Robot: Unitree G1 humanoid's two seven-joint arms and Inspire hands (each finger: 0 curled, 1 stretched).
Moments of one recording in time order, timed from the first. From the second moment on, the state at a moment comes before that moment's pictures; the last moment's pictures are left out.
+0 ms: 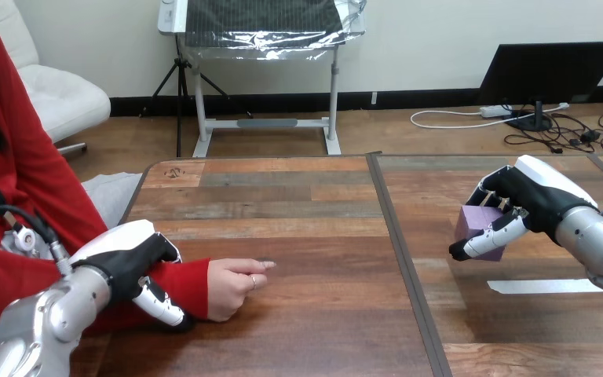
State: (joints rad) left arm -0.27 0.58 -0.23 0.31 0.60 0.11 -0.40; right arm -0.80 -0.56 0.27 1.31 -0.46 -0.38 0.09
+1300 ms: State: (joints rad) left arm -0.20 0.61 -0.16 0.10 0.52 0.15 -0.43; right arm -0.80 -0.54 0.27 1.31 -0.45 -0.37 0.09
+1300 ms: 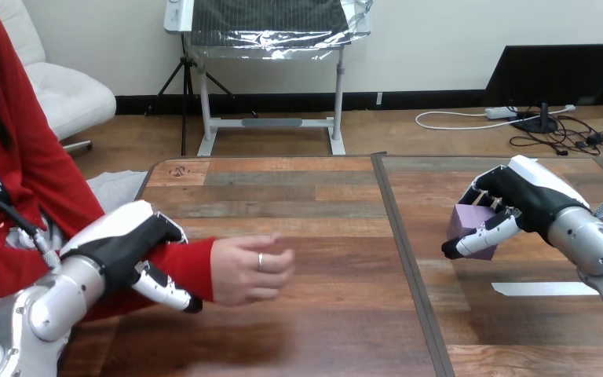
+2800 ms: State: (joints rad) left arm -0.22 0.60 -0.15 0.06 0.50 0.17 -0.44; right arm -0.80 -0.50 0.27 1.31 -0.43 -0.40 0.09
